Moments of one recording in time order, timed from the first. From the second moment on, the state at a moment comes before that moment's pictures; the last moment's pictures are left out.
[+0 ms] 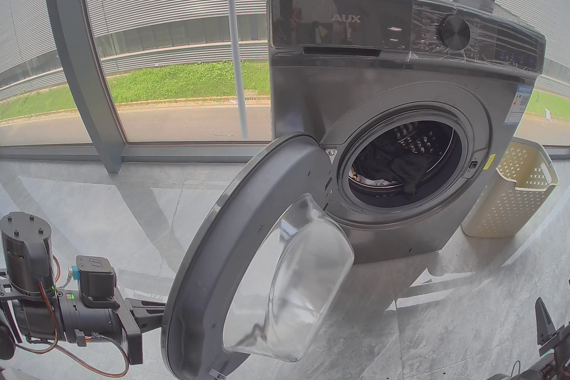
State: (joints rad) left arm -0.47 1.19 -0.36 -0.27 -0.39 0.03; right arm 0.00 0.02 -0.02 -0.02 -0.06 -0.02
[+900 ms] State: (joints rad) left arm -0.77 1.39 -0.50 -0.36 -0.38 -0.07; right arm 0.00 0.02 -0.02 -0.02 -0.06 -0.02
